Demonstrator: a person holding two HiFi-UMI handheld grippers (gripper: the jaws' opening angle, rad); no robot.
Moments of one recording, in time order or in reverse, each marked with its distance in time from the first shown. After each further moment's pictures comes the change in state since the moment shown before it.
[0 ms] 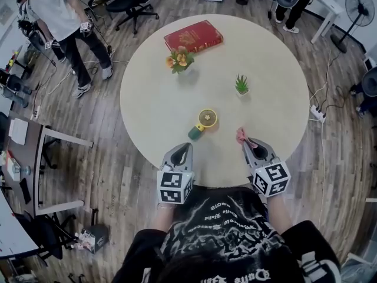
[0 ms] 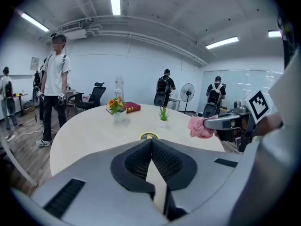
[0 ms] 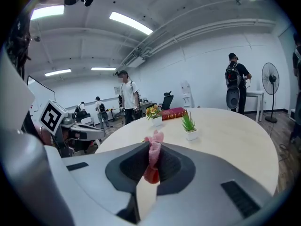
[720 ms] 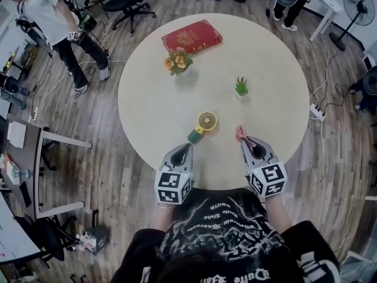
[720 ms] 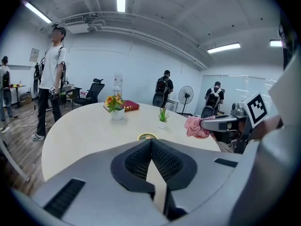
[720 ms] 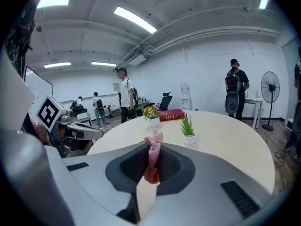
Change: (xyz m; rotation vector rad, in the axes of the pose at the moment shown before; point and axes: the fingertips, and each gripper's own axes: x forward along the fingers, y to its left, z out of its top) left arm 0.014 0.006 0.005 -0.045 0.001 -0.045; right arm 0.016 -0.004 0.016 -0.057 0.009 -0.049
